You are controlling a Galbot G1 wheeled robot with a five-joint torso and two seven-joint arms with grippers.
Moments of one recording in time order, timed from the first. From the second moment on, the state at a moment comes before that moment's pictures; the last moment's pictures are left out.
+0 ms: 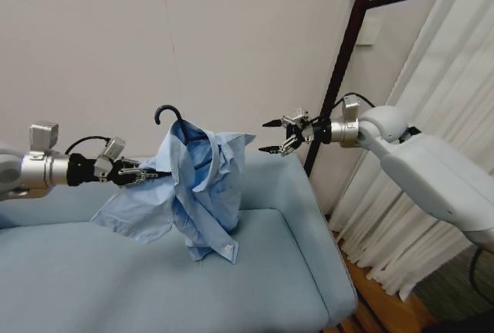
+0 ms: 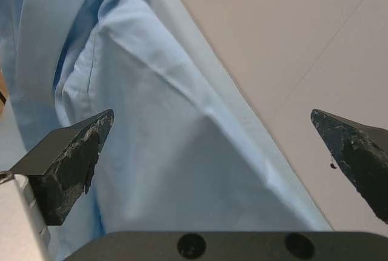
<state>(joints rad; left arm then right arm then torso) 0.79 0.06 -0.48 -1.90 -1.43 0.45 0.91 0.21 0.64 -0.29 1.59 0.89 -0.35 -0.96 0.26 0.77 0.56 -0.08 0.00</state>
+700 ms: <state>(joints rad) 0.80 0.03 -0.48 -1.91 -1.38 0.41 0.95 0.45 0.65 -0.59 1.58 0.98 -0.47 -0.97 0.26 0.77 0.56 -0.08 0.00</state>
